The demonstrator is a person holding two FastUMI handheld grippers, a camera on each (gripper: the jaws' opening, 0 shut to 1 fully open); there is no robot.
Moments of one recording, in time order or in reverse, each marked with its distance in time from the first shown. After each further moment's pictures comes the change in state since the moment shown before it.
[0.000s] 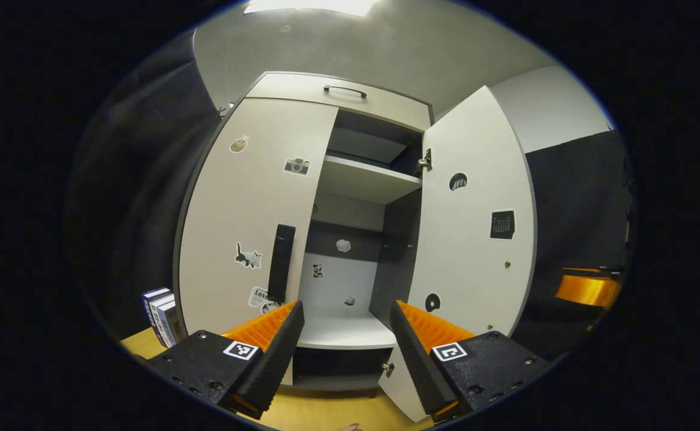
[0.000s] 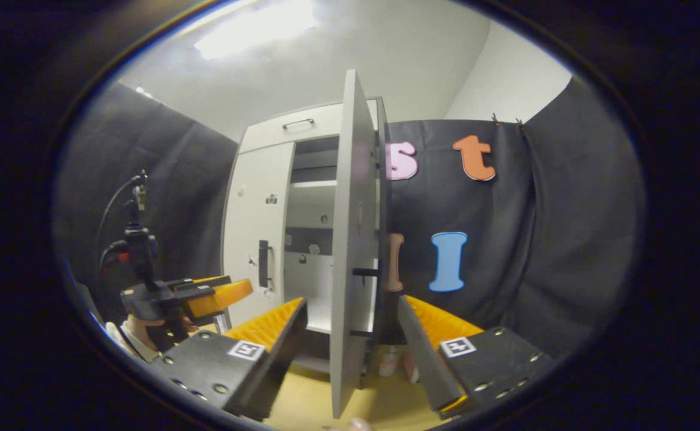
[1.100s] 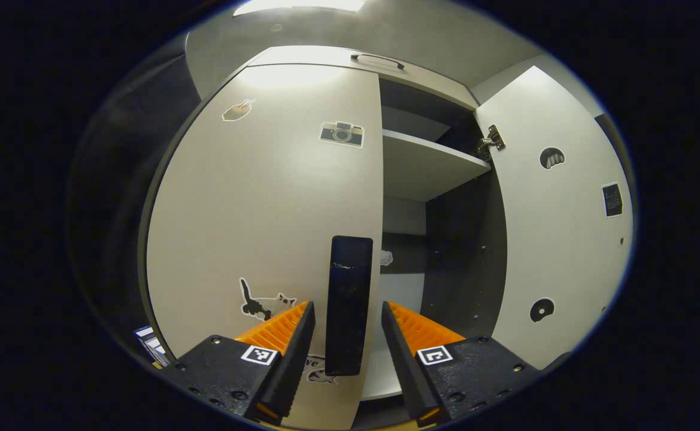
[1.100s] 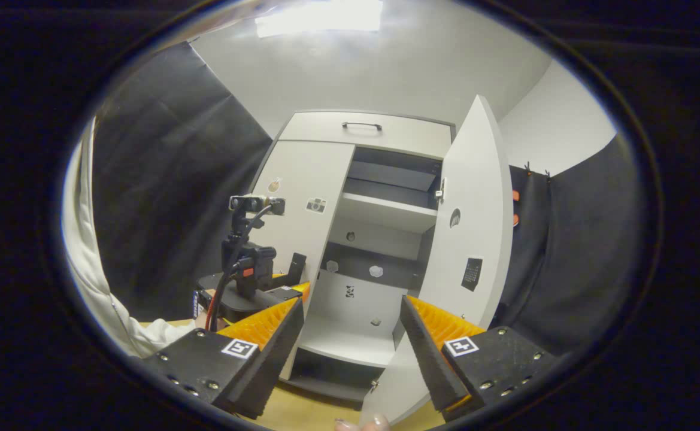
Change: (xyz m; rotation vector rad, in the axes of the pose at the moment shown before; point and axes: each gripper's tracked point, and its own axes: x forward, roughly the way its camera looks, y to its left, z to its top) left arm 0.149 0.099 -0.014 0.077 -0.040 -0.013; right arm 0.060 0.122 0.002 -0.214 -0.056 -0.088
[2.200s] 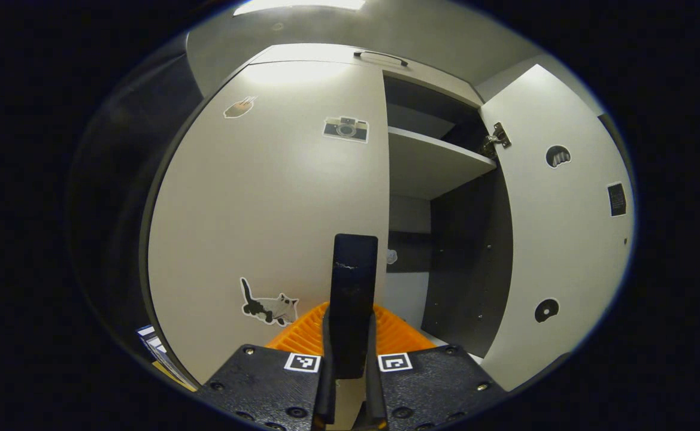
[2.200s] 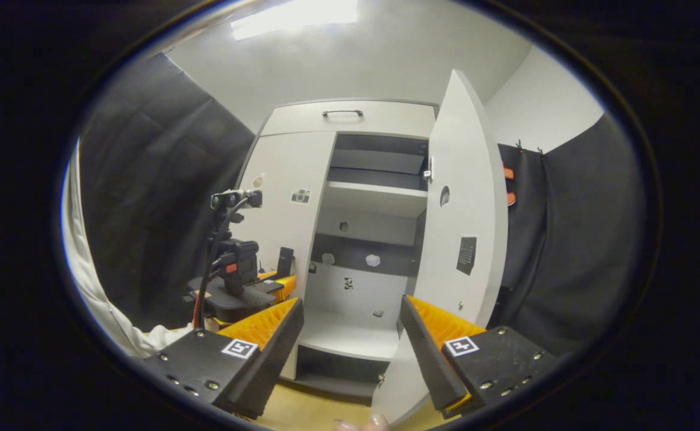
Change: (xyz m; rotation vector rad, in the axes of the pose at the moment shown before) left arm 0.000 0.005 -0.004 -0.004 0.023 0.014; right arm 0.009 -0.017 -0.014 0.069 0.043 0.004
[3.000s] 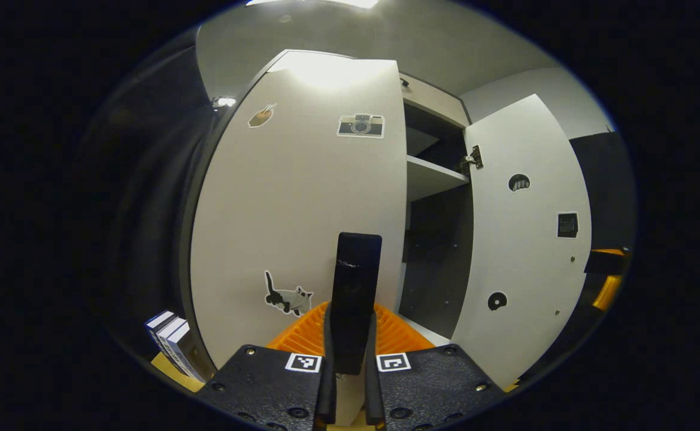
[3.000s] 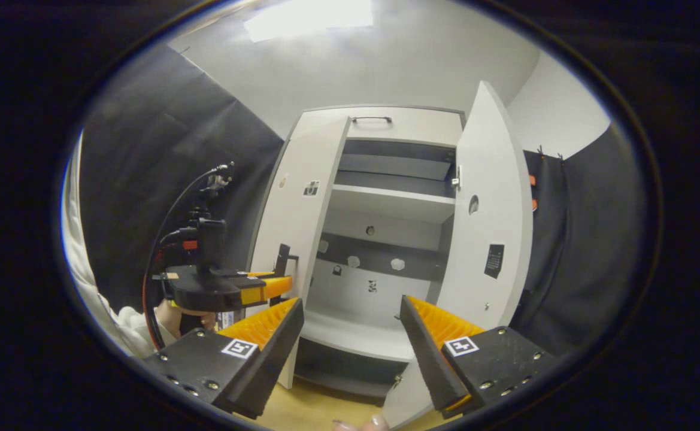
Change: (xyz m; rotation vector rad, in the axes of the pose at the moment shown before) left arm -0.061 0.014 0.018 -0.059 0.051 -0.079; right arm -0.013 0.041 0.006 -0.011 -0.018 0.129
